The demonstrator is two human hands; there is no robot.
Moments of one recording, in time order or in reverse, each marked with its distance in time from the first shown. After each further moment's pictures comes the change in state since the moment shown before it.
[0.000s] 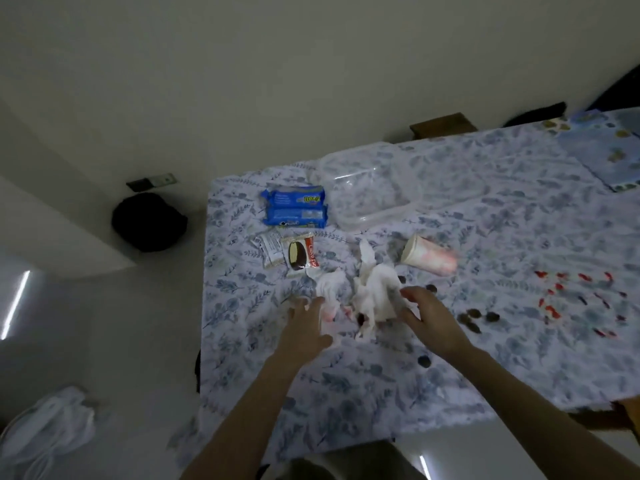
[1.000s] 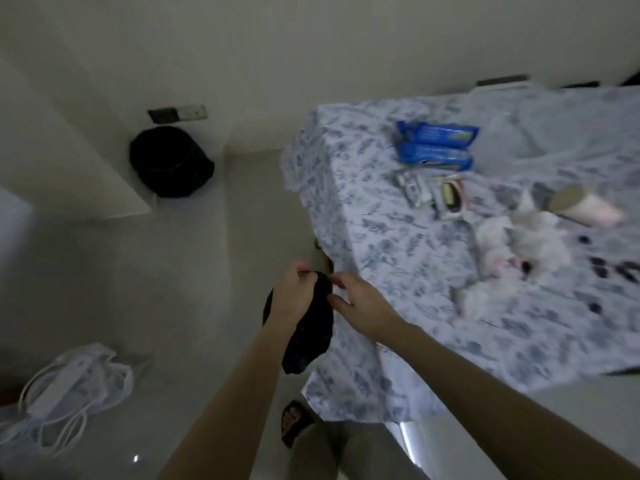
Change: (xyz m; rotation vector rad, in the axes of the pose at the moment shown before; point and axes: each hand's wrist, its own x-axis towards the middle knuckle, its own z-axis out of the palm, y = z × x) left_hand -0.032 -0.323 -0.120 -0.703 0.199 -0.164; right_hand 0.018 -0.306 0.333 -0.029 -0.280 -0.024
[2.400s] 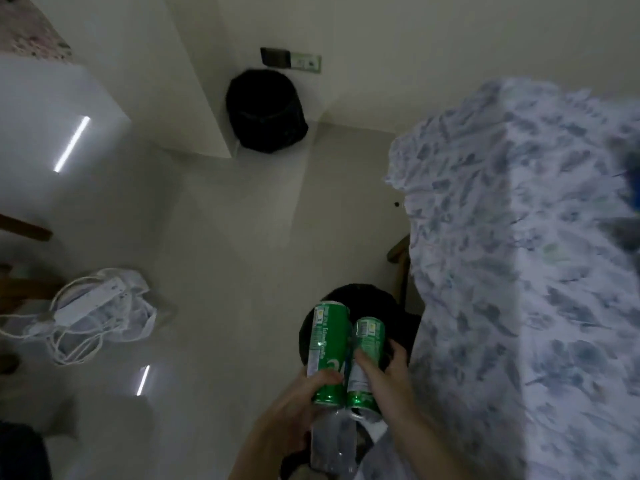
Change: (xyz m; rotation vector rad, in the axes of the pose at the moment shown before) left_hand 0.060 -0.204 0.006 -0.795 -0.238 -0.536; right_hand 0.109 0.066 0.164 0.594 -0.014 0.601
